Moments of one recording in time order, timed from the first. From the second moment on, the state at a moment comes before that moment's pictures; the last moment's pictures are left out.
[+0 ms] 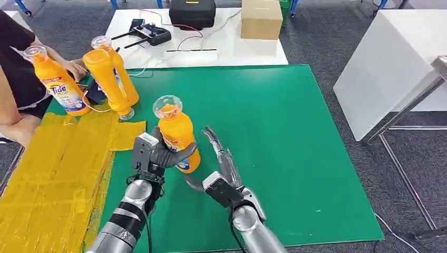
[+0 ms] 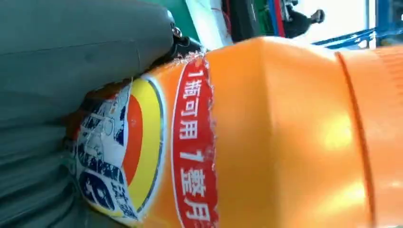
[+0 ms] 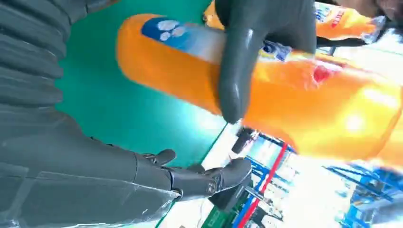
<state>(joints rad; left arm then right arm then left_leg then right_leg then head) -0.38 -0.22 -0.22 -1.00 -0.32 0.14 -0.47 -0.20 0.31 0.38 -1.09 0.40 -0.14 -0.56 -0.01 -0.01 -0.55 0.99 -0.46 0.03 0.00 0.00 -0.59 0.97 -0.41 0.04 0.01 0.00</state>
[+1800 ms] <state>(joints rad) -0.42 -0.08 0.29 -0.71 -1.17 0.70 -0.55 0.04 0.18 -0.04 -1.49 0.14 0.21 -0.62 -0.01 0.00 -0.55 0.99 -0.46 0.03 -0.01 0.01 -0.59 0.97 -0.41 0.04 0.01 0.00</state>
